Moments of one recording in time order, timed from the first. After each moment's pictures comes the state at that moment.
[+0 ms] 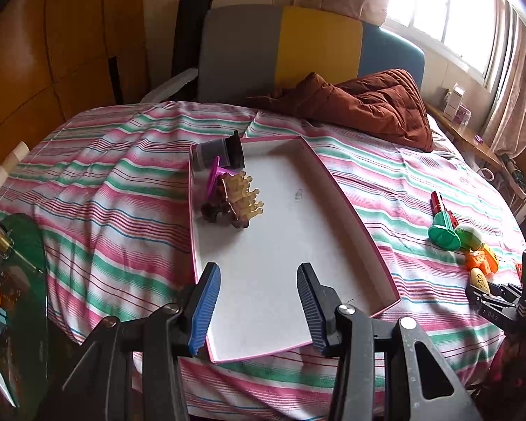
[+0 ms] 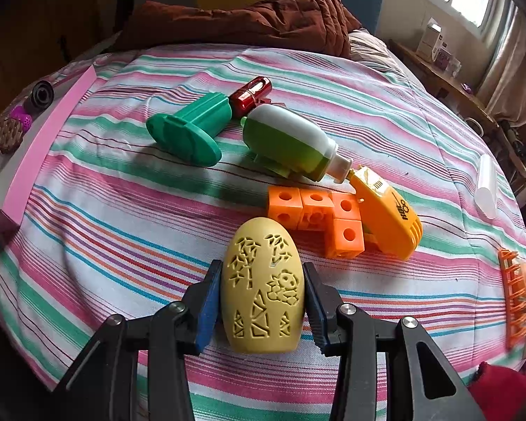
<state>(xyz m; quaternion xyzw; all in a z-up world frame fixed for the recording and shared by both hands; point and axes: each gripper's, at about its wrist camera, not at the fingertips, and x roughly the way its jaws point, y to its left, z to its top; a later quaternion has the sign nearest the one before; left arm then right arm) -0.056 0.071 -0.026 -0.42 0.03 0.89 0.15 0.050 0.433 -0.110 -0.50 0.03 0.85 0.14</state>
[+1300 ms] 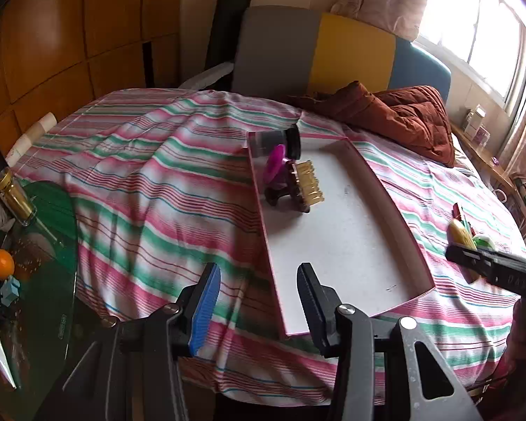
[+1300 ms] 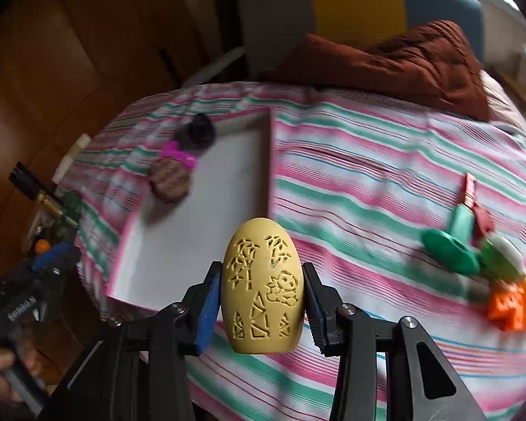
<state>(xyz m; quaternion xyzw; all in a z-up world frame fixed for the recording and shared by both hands) -0.050 0.003 -0.035 -0.43 0.00 0.90 0.11 -0.037 0.261 -0.036 -0.46 0.10 0.88 -0.07</state>
